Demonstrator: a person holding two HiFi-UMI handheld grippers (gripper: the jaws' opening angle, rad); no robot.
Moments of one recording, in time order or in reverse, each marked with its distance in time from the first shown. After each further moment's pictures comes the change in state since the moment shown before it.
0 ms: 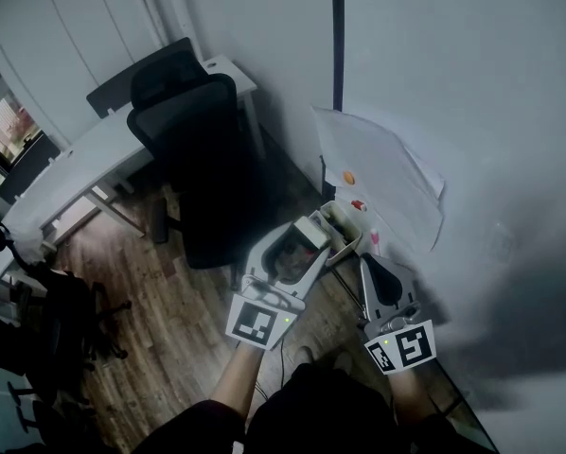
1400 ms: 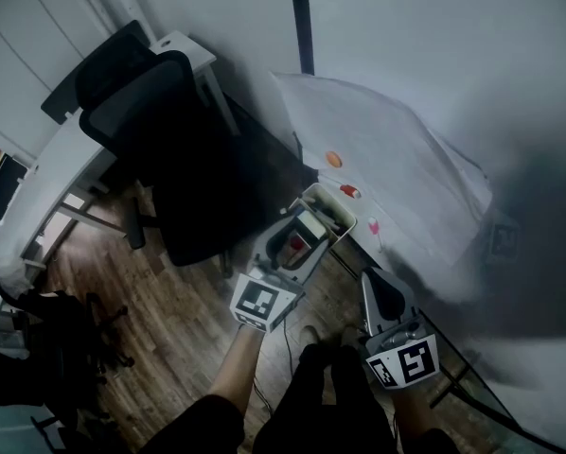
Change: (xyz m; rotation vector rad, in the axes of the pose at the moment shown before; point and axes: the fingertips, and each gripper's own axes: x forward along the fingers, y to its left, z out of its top) left arm 0.052 0.004 -0.159 -0.132 0.180 -0.194; right arm -0.016 -0.026 -0.084 0.077 0.132 -0.157
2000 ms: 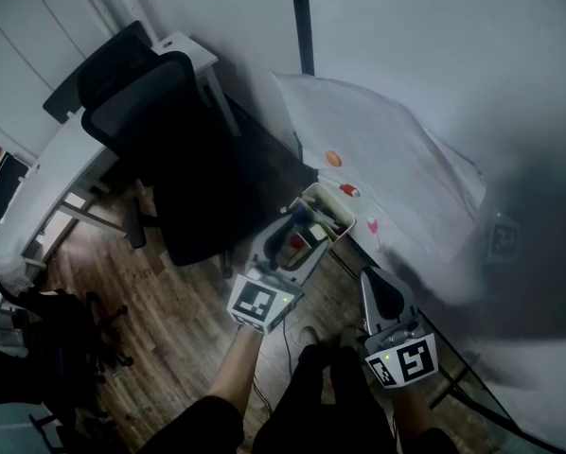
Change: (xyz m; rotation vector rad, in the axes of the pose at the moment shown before) left arm -0.004 -0.003 0.011 -0.005 -0.019 0.007; right arm -0.002 0.000 0.001 0.000 -0.007 0.007
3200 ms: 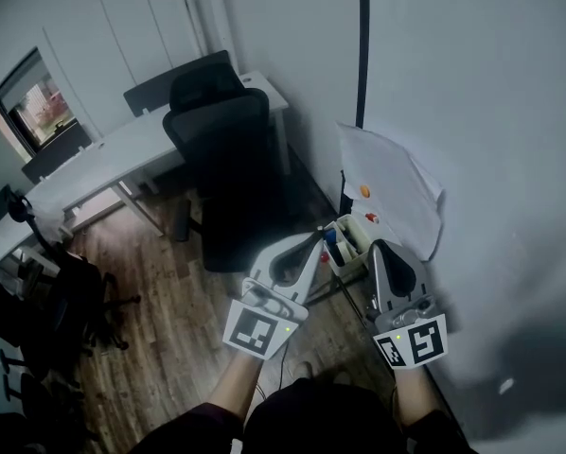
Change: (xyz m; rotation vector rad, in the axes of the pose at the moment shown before) left arm -0.106 -0.062 0.198 0.241 -0.261 0.268; right arm 0.000 0.052 0.156 -0.118 -0.305 0.270
